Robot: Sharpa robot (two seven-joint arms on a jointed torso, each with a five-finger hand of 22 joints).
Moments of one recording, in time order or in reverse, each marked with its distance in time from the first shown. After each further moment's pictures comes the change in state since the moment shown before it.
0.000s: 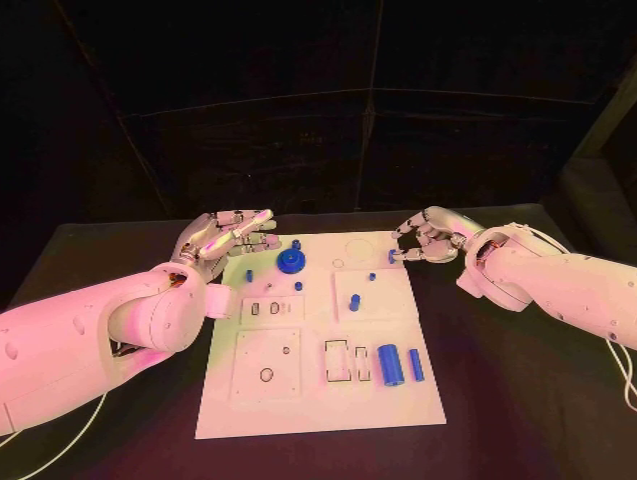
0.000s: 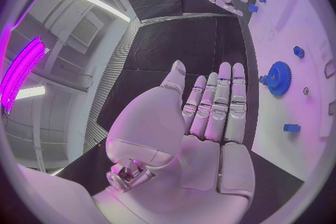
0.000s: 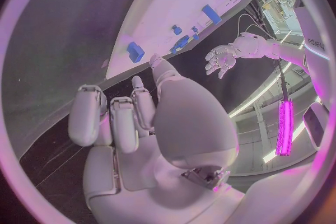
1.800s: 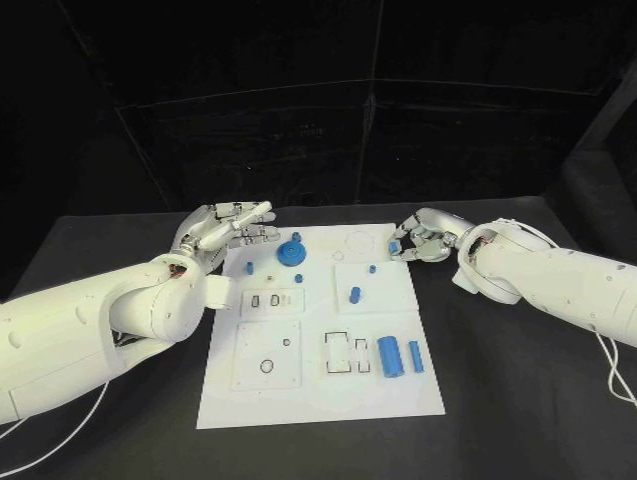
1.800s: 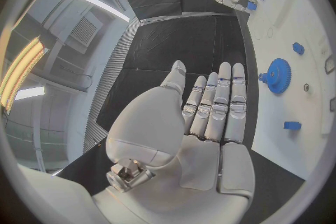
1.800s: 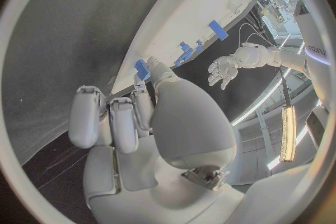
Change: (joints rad) left arm -0.001 0.006 0.000 -0.018 0.000 0.005 -0.003; left_hand 0.000 0.000 0.002 -0.002 0.000 0.000 0.000 0.000 0.000 0.000 0.000 0.000 0.000 0.000 0.000 0.000 0.001 0.000 0.000 0.000 -0.004 0.000; right arm -0.015 0.058 0.000 -0.079 -0.056 0.070 -0.002; right_hand 0.045 0.058 0.012 -0.023 -0.037 0.100 0.000 0.027 0.005 0.009 -0.009 0.020 0.003 0.000 0.000 0.008 0.000 -0.016 0.004 -0.004 0.015 0.032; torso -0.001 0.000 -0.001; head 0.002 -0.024
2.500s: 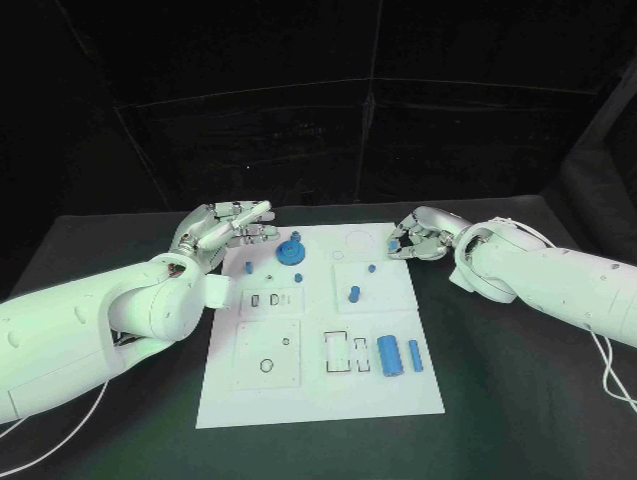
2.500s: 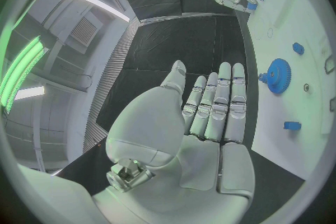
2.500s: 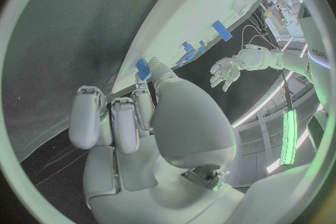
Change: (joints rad) left arm 0.000 0.001 0.000 -0.002 0.000 0.004 -0.001; left_hand 0.000 0.000 0.003 -0.008 0.000 0.000 0.000 0.000 0.000 0.000 0.000 0.000 0.000 0.000 0.000 0.000 0.002 0.000 0.000 0.000 0.000 0.000; right arm 0.000 0.008 0.000 0.003 -0.025 -0.025 -0.032; right_hand -0.011 0.029 0.031 0.001 -0.012 0.064 -0.025 0.023 0.003 0.013 -0.013 0.007 0.000 -0.002 -0.017 0.004 0.000 0.000 0.010 -0.010 0.000 0.002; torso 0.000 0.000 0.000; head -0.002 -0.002
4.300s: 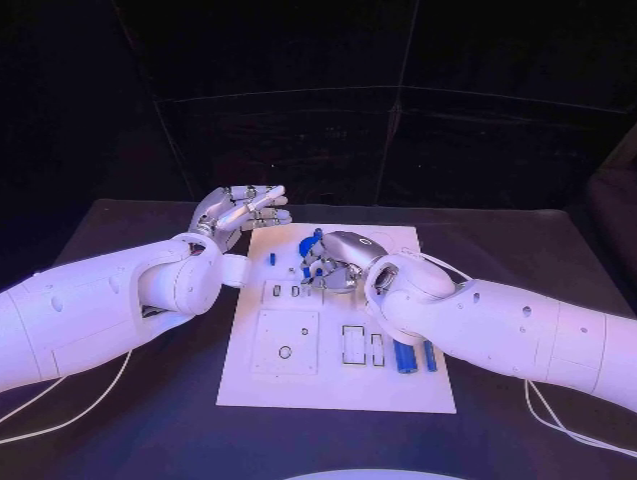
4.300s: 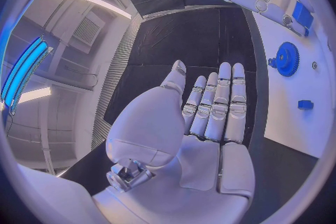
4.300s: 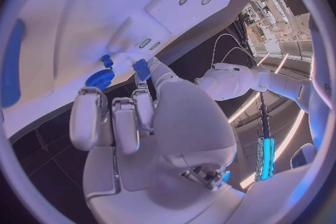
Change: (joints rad) left arm 0.003 0.033 0.000 -0.077 0.000 -0.002 0.004; left_hand 0.000 0.000 0.000 0.000 0.000 0.000 0.000 0.000 0.000 0.000 0.000 0.000 0.000 0.000 0.000 -0.004 0.000 0.000 0.000 0.000 0.000 0.000; right arm -0.083 0.258 0.000 0.218 -0.248 -0.116 -0.254; right_hand -0.014 0.007 0.031 -0.013 0.002 0.004 -0.002 -0.009 -0.003 0.000 -0.008 -0.005 0.000 0.002 -0.005 0.005 0.001 0.000 0.004 -0.011 0.008 0.012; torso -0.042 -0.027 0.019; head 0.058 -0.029
